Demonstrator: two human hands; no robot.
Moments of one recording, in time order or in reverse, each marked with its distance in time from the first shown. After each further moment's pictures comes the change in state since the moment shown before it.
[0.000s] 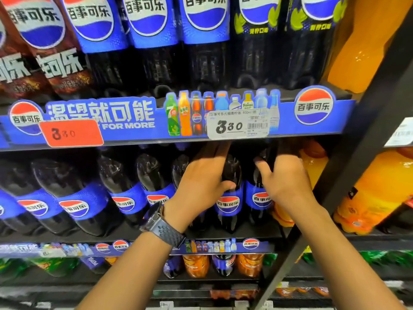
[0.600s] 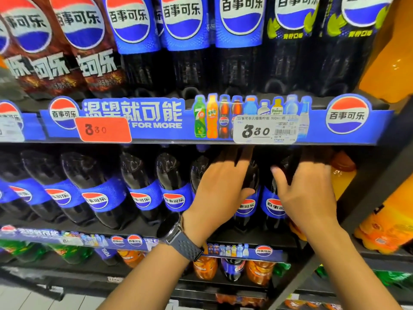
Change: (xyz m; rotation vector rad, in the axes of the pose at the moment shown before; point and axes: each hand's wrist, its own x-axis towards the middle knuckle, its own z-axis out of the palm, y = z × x) left_hand -0.014 0.010 0.000 0.188 0.056 -0.006; right_hand -0.021 -0.009 -0.009 -0.192 0.140 -0.090
